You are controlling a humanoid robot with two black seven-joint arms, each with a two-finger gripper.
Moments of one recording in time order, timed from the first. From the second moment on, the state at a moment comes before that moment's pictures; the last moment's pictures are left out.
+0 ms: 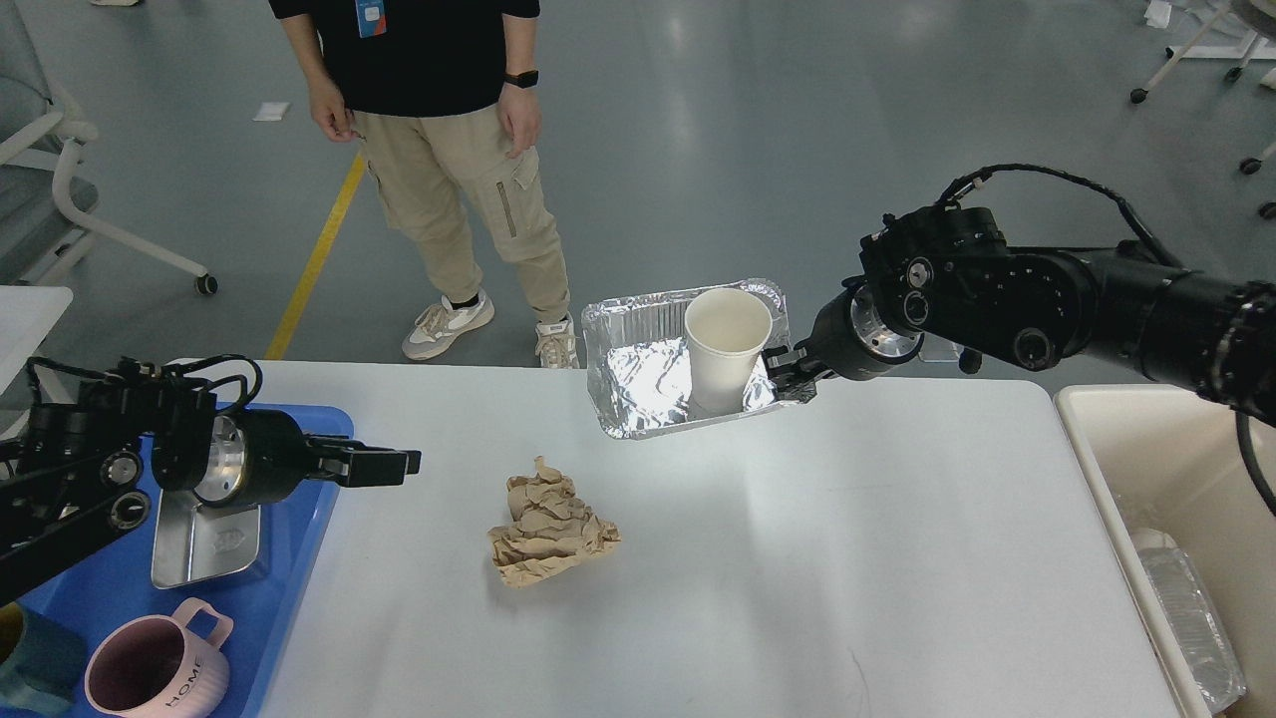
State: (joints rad) left arm -0.78 0.73 -0.34 -1.33 1.54 -0.48 -0.03; right arm 1.44 -0.25 -0.38 0.91 -0.77 0.61 -0.05
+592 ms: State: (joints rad) left arm -0.93 0.40 -0.14 -1.14 1.72 -0.48 -0.08; right arm 1.45 -0.25 -0.37 0.91 -0.77 0.61 -0.05
